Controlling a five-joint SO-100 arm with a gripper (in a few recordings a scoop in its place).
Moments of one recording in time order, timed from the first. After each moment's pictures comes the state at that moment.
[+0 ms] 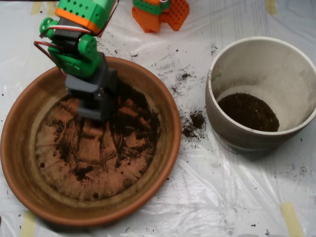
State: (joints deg) arm 33.0 77.5 100.4 69.2 -17.7
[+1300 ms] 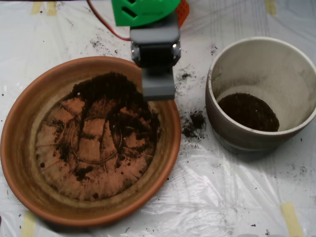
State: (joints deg) arm 3.8 86.7 59.7 101.9 -4.6
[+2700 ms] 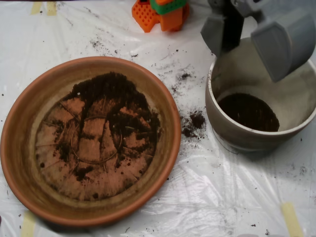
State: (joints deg) arm -21.8 108.6 79.5 87.4 -11.6
